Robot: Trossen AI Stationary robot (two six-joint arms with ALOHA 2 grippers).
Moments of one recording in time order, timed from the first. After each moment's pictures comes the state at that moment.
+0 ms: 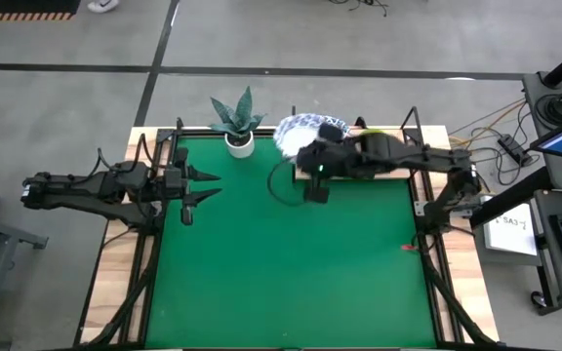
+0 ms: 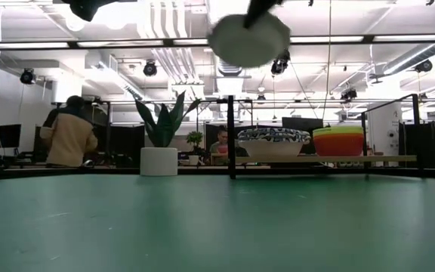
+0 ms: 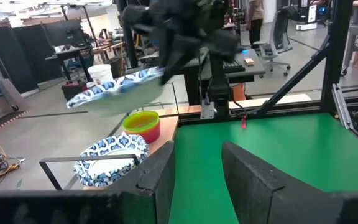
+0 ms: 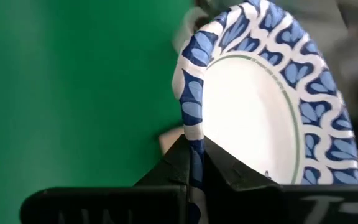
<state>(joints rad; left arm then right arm) -0.07 0.59 0.67 -0.15 -0.23 0.15 -0.03 1.73 1.98 -1.19 0.42 -0.03</state>
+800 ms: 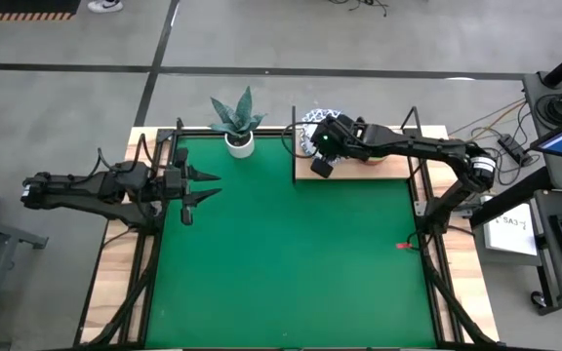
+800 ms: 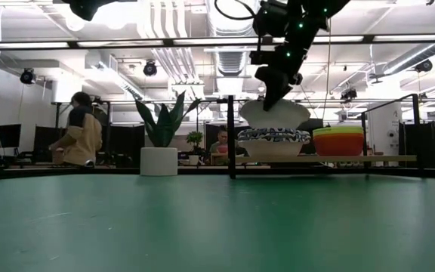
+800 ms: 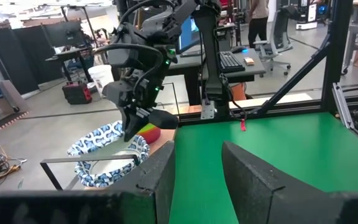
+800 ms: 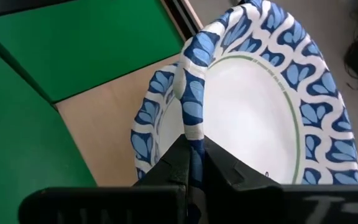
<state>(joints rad) -0.07 0.59 0.67 -0.15 -0.23 0.15 -0.41 1.59 1.30 -0.64 0.31 -0.08</state>
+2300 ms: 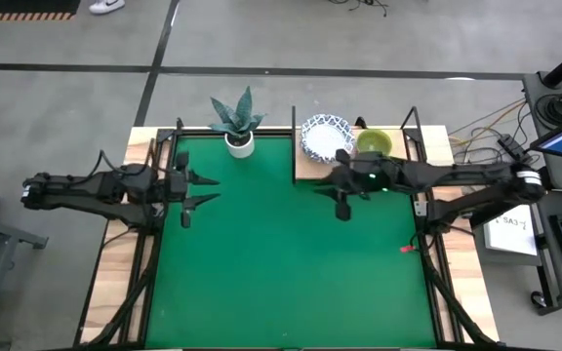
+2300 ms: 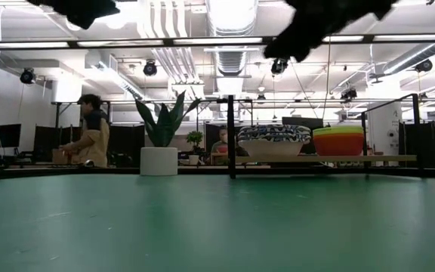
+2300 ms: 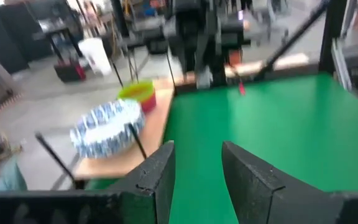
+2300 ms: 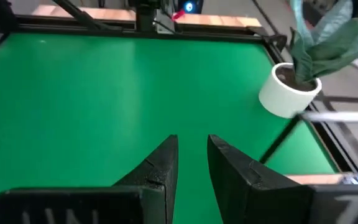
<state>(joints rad) -0.07 0.57 0.66 -0.27 -0.22 0.17 -0.14 1.18 0.86 -0.12 -0.06 -0.12</state>
